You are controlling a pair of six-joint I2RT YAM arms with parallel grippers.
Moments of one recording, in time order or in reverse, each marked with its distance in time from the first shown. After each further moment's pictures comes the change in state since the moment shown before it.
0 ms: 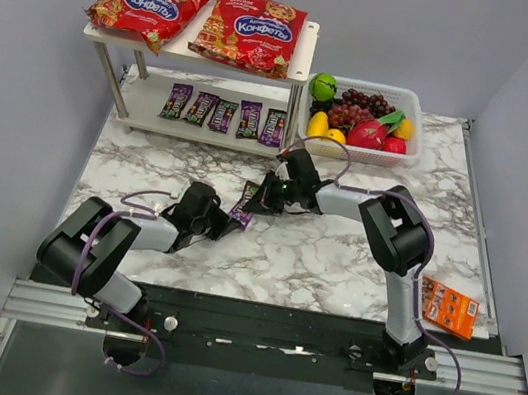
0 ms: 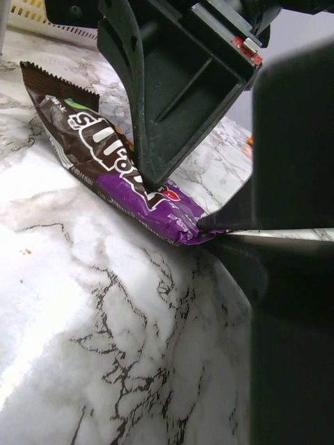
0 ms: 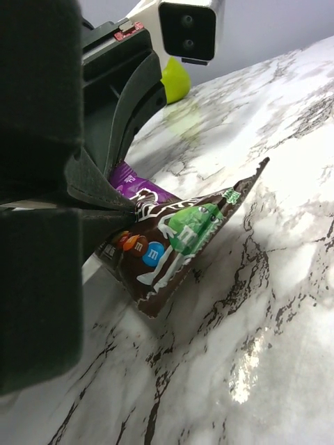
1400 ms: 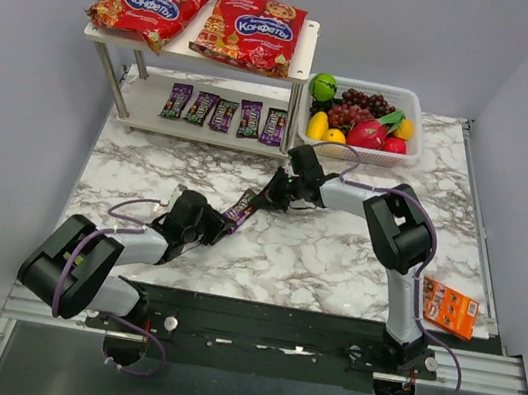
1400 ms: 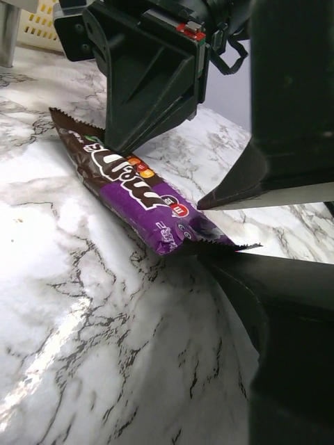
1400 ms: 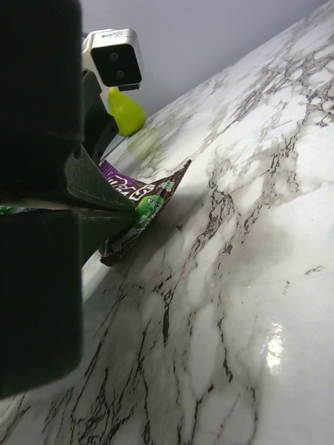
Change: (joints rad) left arm -0.004 -0.134 -0.097 -0.003 -0.054 -0.032; right arm -0.030 0.008 0.059 -0.137 0.066 0.189
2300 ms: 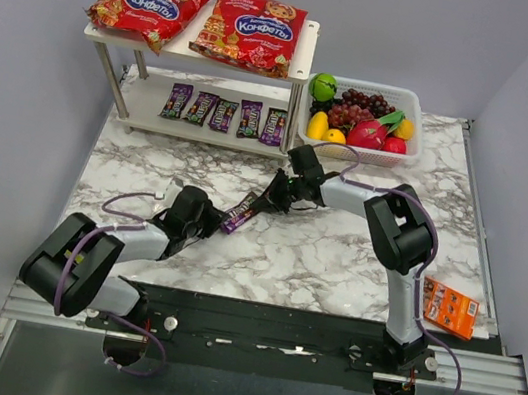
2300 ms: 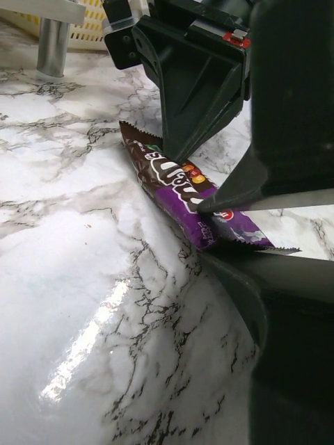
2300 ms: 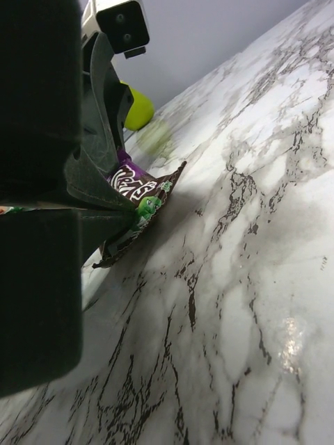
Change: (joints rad) left arm 0.008 0.000 0.040 -0.046 -0.126 0.068; right arm 0.000 -0.007 0.010 -0.072 -0.007 -0.018
